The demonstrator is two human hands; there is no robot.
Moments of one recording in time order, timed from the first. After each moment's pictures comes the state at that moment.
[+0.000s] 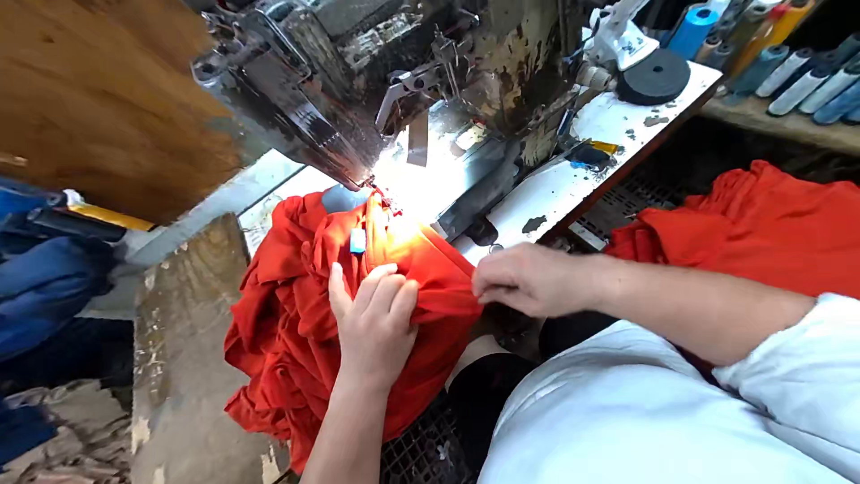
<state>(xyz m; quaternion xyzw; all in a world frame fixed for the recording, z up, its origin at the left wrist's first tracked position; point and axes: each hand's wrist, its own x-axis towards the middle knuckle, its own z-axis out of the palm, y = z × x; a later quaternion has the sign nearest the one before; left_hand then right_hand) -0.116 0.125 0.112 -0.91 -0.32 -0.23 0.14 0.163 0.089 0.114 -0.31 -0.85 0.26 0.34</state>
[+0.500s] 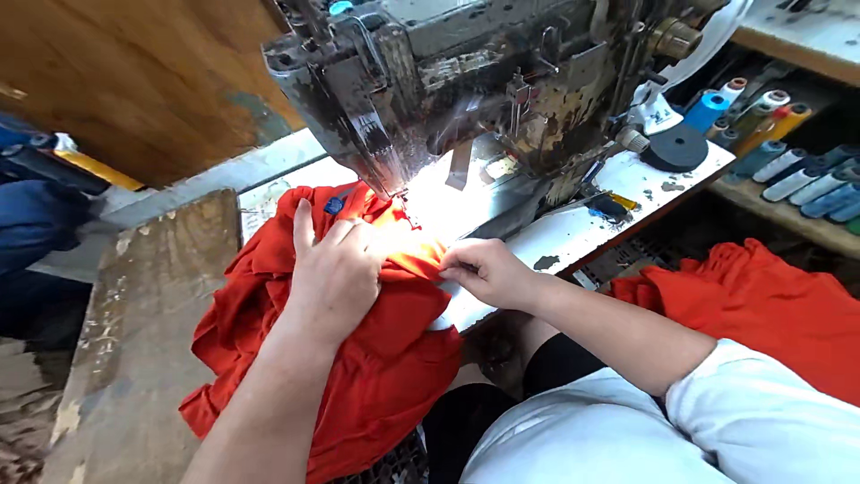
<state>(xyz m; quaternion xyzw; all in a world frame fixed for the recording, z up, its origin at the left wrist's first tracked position) -0.123 0.194 0.167 -0.91 -0.37 -0.13 0.16 0.119 0.163 0.096 -0.34 -0.79 0.27 0.44</state>
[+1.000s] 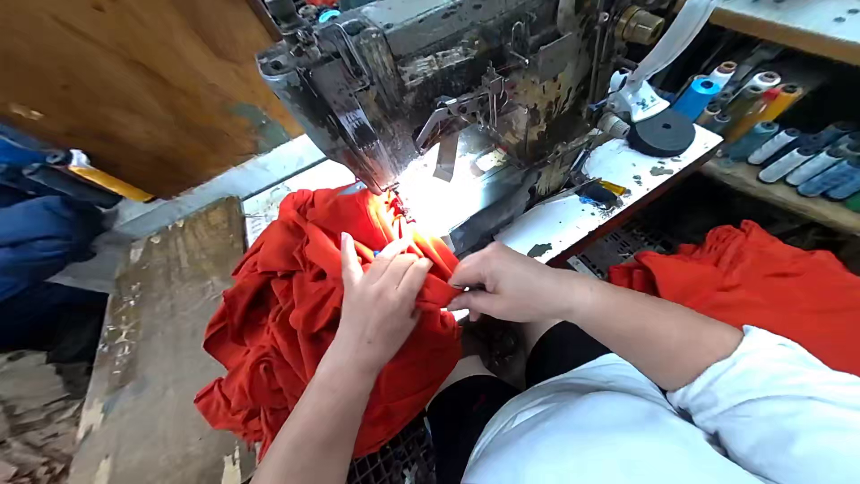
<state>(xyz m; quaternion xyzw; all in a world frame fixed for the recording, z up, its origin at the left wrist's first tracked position) -0.102 0.149 0.128 -0.92 -0.30 -0.23 0.13 0.134 0.119 0.143 -0.34 -0.82 0.37 0.29</state>
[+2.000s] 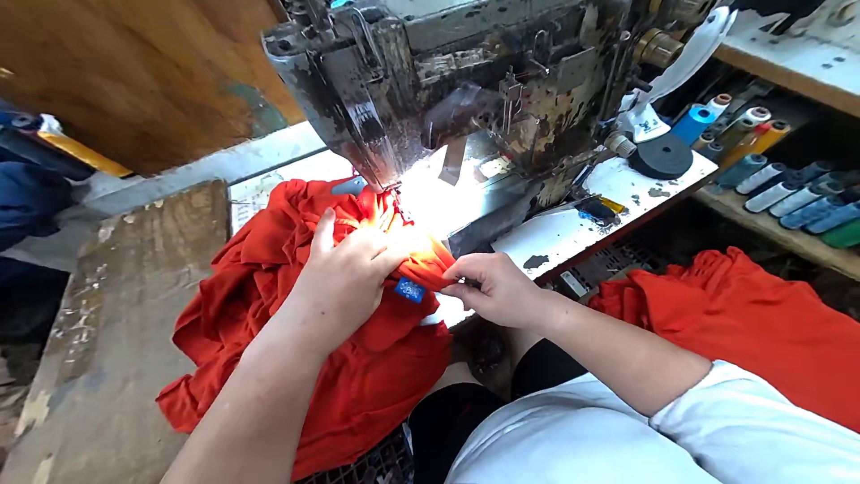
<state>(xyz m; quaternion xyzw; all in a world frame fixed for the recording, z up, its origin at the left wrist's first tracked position) -0.121 0.179 0.162 -0.94 -0.31 -0.12 0.08 0.126 0.127 0.105 -0.38 -0.77 0.33 0.40</state>
